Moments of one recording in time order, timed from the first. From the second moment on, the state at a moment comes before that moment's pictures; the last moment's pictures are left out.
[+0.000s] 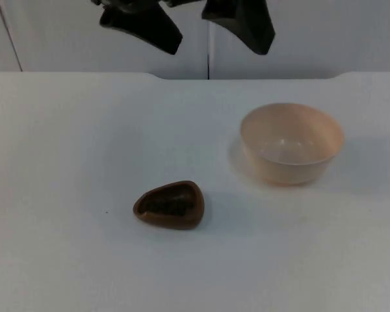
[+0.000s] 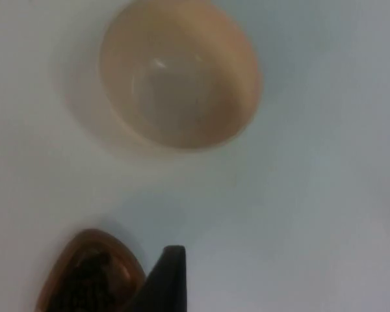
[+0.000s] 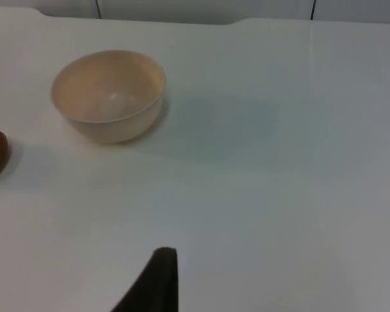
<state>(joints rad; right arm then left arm) 0.10 0.00 -0.52 0.03 1.08 -0.04 -0.54 1.61 -1.33 -0.49 0.81 0.29</state>
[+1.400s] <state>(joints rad) 0.10 0.00 -0.52 0.03 1.08 -0.03 -0.60 2.30 -1.97 -0.16 0.93 -0.22</state>
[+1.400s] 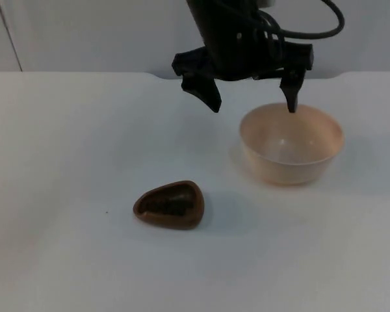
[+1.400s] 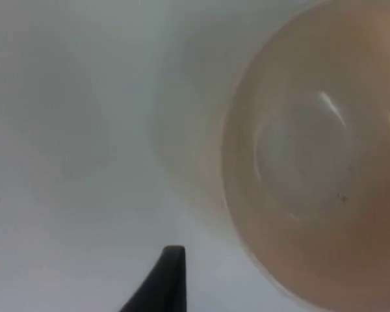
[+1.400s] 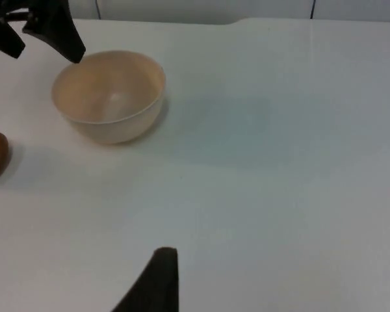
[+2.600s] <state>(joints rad) 0.10 0.00 -0.52 0.03 1.08 -0.03 -0.51 2.51 -2.09 -0.17 0.93 -0.26</state>
